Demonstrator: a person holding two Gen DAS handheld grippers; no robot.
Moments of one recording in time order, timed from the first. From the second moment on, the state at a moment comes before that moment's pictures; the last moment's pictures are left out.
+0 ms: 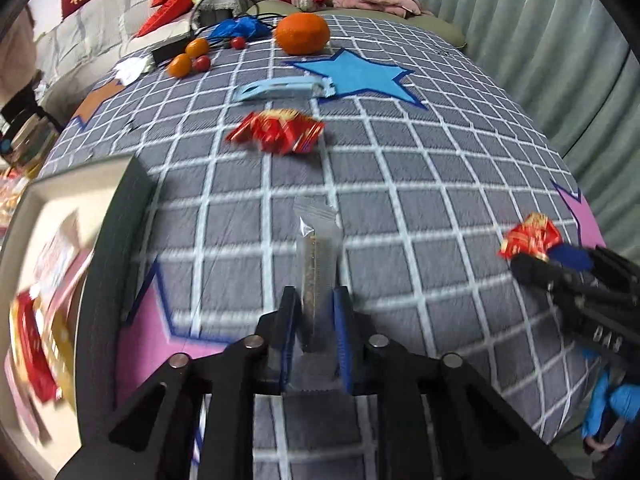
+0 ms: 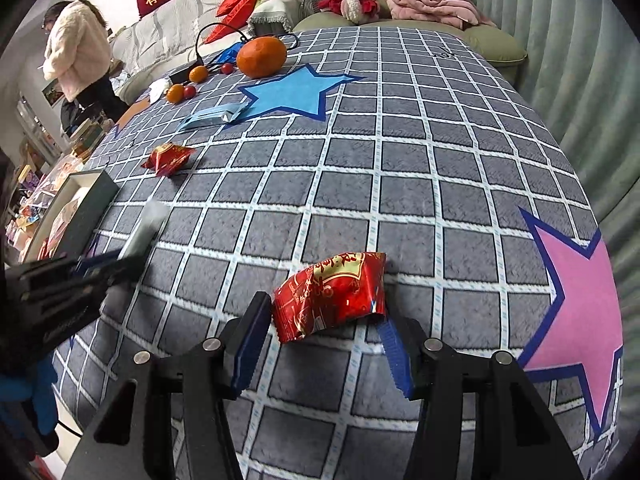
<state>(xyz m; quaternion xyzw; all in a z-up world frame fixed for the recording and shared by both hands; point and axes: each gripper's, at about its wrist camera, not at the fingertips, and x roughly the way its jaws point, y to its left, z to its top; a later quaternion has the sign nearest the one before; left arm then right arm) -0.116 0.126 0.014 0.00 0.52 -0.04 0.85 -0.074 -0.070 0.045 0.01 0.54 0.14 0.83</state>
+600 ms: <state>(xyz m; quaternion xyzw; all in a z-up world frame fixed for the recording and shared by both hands) -0.174 0.202 0.050 -0.02 0.45 0.03 0.89 -0.099 -0.054 0.032 -0.06 0.50 0.11 0.86</state>
